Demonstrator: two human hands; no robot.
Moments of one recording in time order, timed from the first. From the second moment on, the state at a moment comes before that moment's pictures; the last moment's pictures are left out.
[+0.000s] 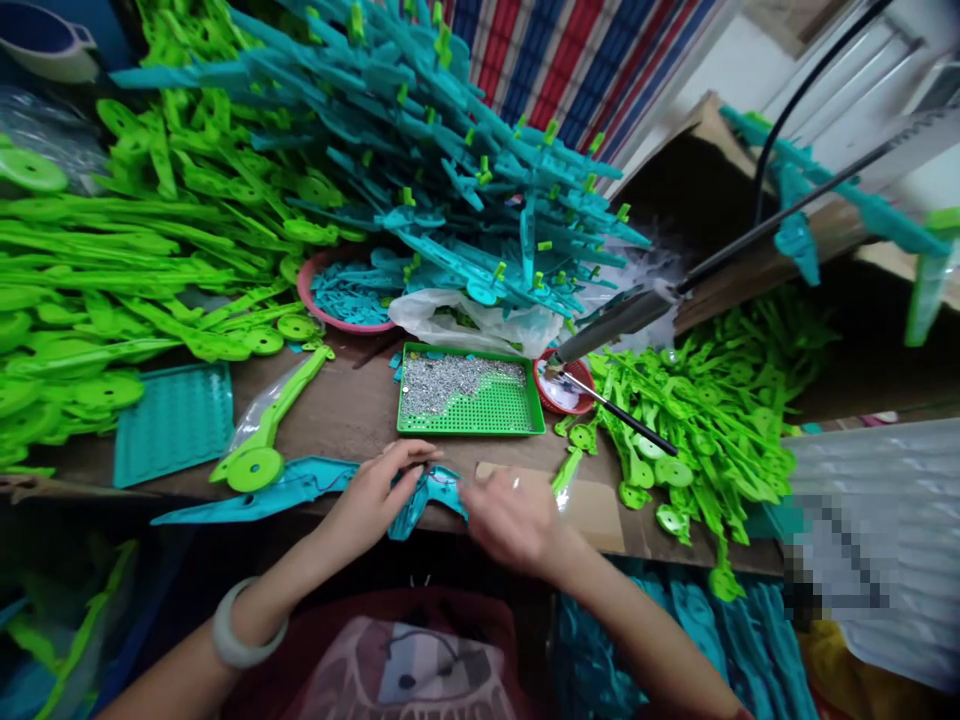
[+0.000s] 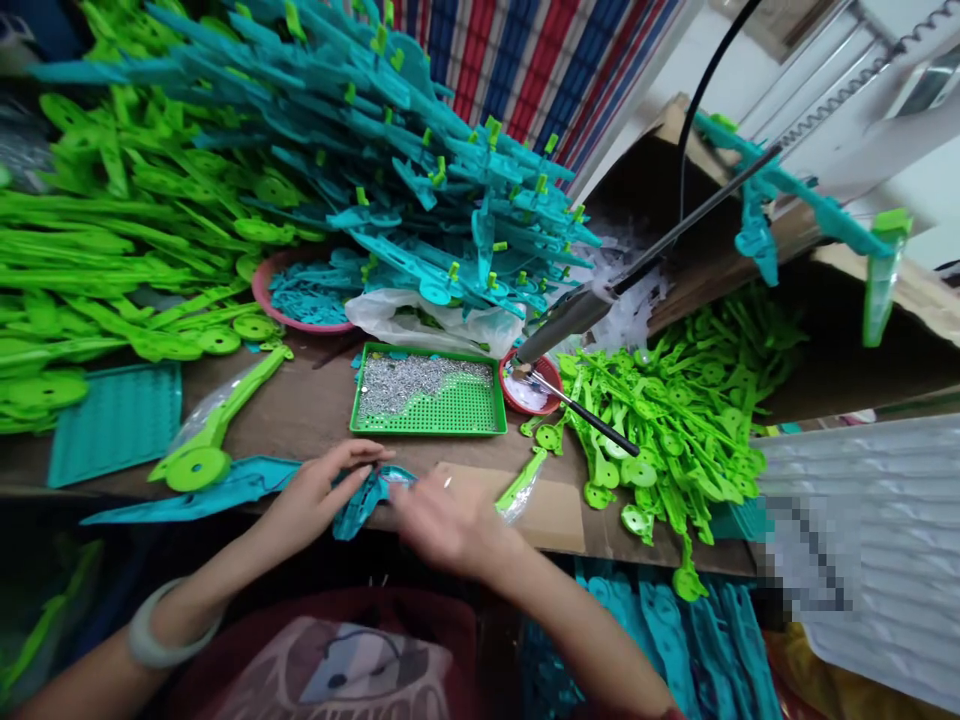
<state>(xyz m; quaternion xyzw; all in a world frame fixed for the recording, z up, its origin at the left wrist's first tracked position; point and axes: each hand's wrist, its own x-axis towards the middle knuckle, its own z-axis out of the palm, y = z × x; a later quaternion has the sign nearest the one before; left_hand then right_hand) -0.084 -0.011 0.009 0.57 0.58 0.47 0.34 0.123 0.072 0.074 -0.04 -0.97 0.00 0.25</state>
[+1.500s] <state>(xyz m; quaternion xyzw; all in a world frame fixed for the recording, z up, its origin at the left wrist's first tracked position) -0.078 -0.044 -0.010 0.73 0.59 0.34 0.05 0.093 0.083 0.019 -0.24 -0.91 0.32 0.13</state>
